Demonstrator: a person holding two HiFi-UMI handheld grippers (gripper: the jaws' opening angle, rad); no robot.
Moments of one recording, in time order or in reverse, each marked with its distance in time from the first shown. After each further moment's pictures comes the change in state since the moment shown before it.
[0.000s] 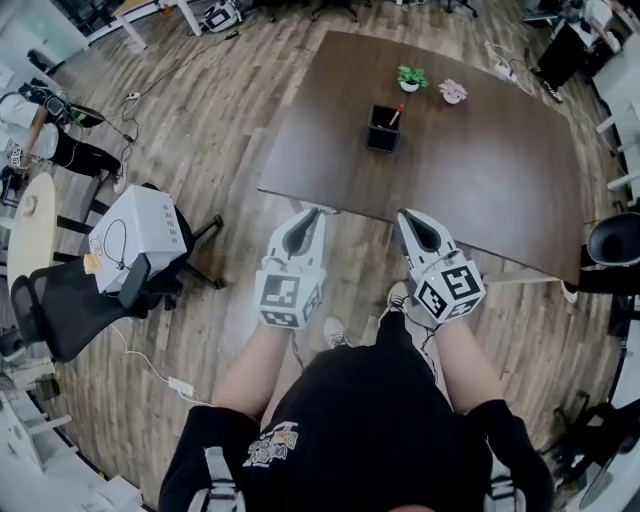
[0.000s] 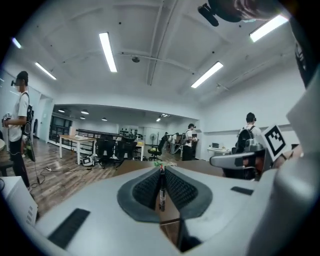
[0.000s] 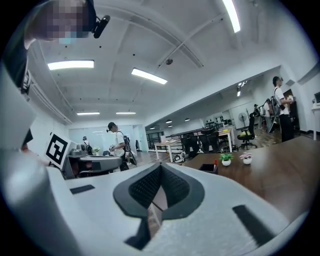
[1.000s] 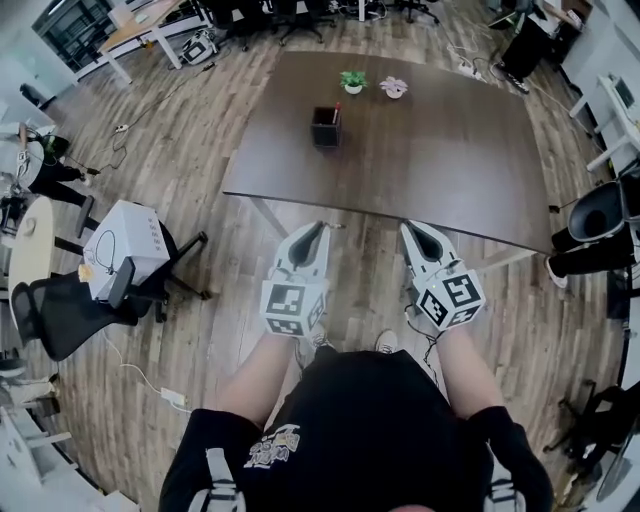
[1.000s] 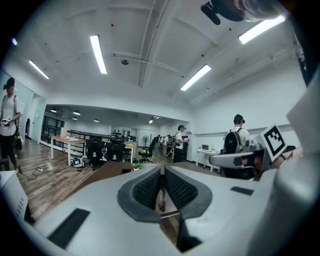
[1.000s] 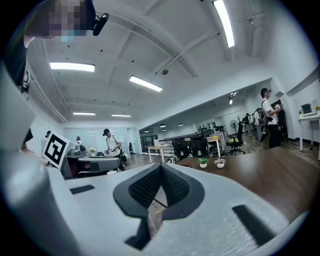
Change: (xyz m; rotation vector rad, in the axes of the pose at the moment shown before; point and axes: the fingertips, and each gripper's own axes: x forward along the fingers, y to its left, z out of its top) left arm -0.027 -0.194 0.010 0.017 -0.024 -0.088; right arm -0.196 -0.055 0.018 -0.022 -0.049 -0.098
